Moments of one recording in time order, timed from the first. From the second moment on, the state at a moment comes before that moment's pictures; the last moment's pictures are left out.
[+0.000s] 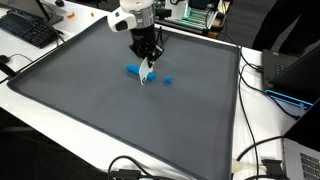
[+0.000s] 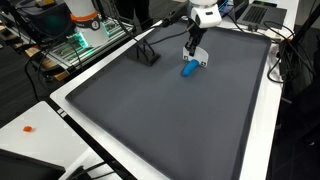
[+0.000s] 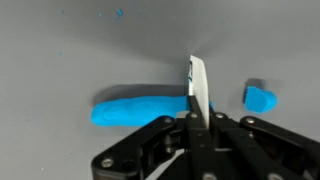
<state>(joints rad) 0.10 0.40 0.06 -2.05 0.06 2.42 0.06</state>
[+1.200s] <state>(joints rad) 0.09 0.40 0.10 -2.04 0.12 2.37 0.05</state>
